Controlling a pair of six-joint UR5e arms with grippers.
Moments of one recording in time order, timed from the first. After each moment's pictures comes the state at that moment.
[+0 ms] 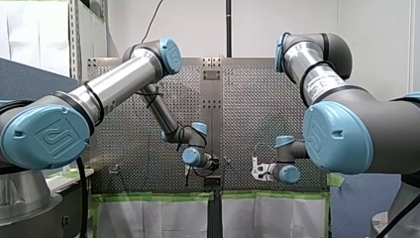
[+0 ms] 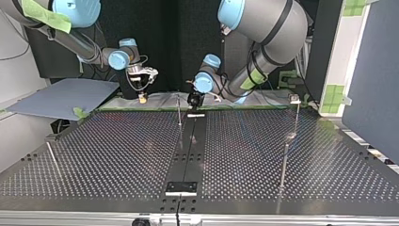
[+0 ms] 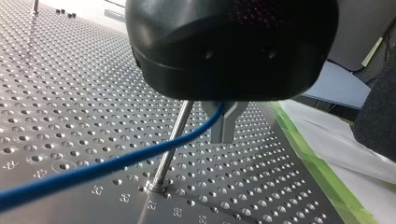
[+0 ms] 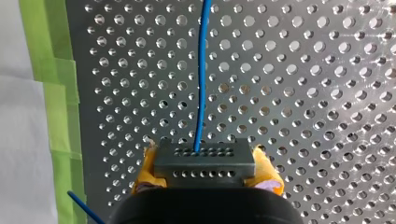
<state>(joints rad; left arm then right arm) -0.49 -2.55 -1.40 -2.63 -1.59 -1.70 1.86 -0.60 1.66 -0.90 1.37 1.53</state>
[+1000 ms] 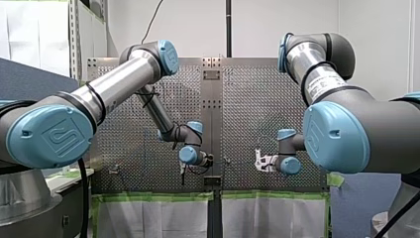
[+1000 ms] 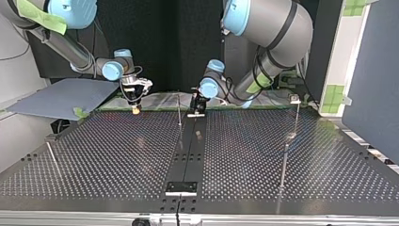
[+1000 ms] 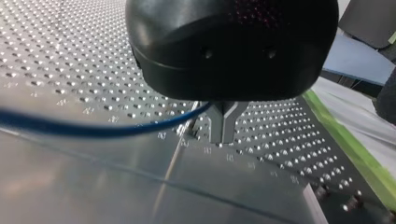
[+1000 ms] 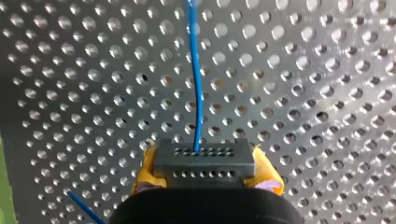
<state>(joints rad) -0.44 -2.55 -1.38 -2.63 -1.62 -1.74 1.83 -0.60 1.54 -0.82 1.37 1.51</state>
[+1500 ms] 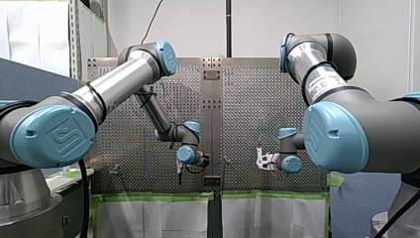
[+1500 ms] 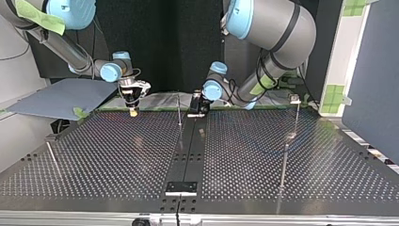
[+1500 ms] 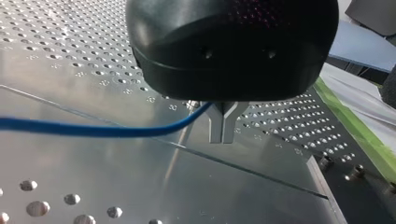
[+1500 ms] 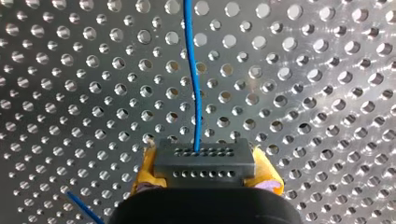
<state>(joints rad) -0.42 -2.55 -1.38 -2.63 -1.62 -1.75 1.82 -0.60 1.52 -0.83 1.37 1.51</state>
